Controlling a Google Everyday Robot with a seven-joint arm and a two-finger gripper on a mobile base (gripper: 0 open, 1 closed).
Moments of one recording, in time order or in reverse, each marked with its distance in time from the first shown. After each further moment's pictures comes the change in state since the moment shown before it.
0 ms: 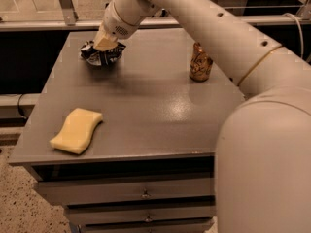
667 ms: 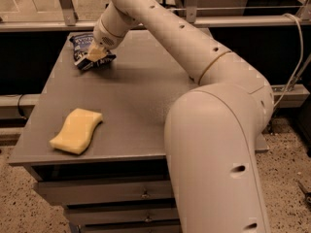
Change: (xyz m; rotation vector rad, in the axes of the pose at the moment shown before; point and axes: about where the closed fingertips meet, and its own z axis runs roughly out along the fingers) arm 0.016 -0.018 0.084 -0.067 0.044 0.108
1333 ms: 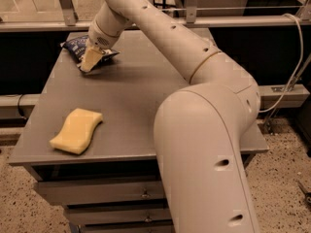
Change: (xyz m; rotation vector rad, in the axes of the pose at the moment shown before) arm -0.007 -0.004 0.012 -0.012 0.005 -0.019
